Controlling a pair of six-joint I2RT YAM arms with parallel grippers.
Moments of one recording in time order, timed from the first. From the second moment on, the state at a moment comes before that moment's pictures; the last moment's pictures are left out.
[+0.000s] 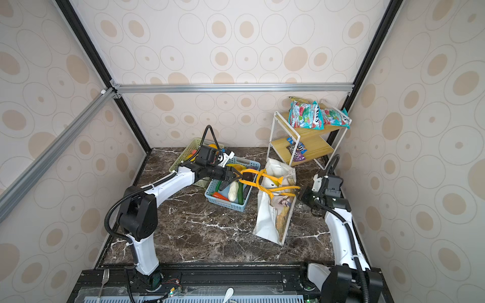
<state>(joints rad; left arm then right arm) -0.46 1.90 1.53 -0.38 0.65 -0.32 -0.22 1.12 0.92 -0.70 -0.37 0.36</state>
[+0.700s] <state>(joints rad) -0.36 1.89 1.76 -0.44 0.61 -0.34 -0.48 1.28 1.20 -0.85 -0.96 0.25</state>
